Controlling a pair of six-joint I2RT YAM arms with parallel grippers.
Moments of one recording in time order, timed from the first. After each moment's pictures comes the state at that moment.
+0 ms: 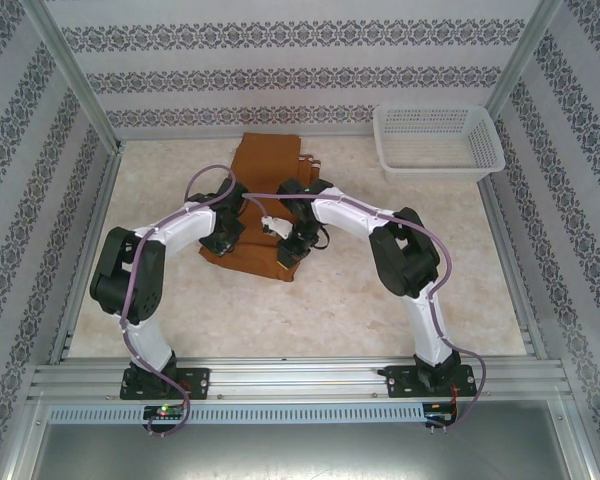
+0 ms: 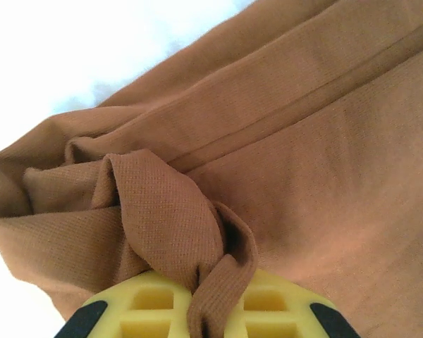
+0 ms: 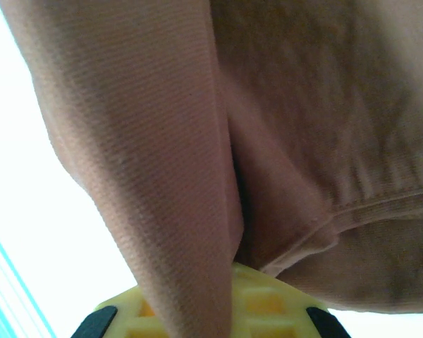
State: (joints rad) left arm -0.32 1.80 1.21 -0.74 -0.17 -1.24; right arm 0.65 2.18 1.71 -1.05 -0.49 -0.22
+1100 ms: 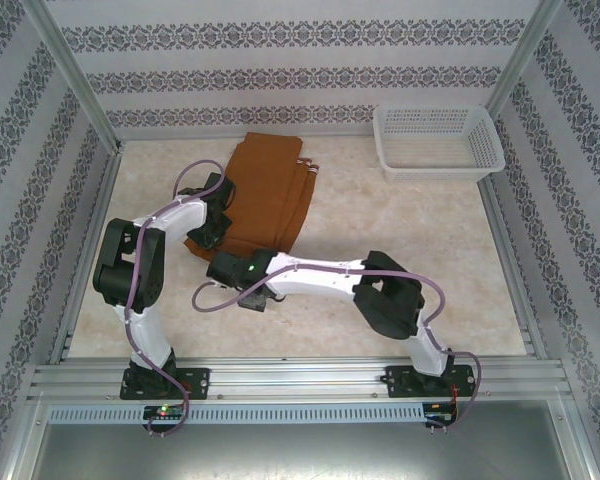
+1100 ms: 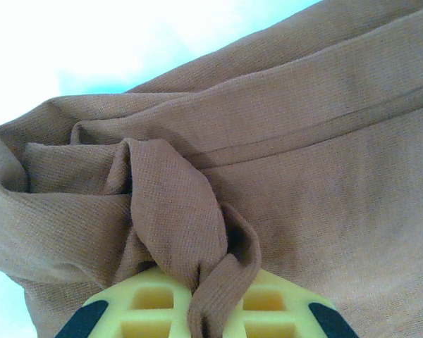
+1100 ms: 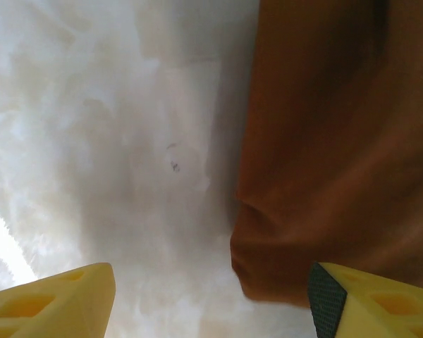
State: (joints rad) left arm -0.23 1.87 1.25 -0.74 -0.22 -1.17; right arm 1.16 2.11 1.65 -0.85 0.36 -0.18
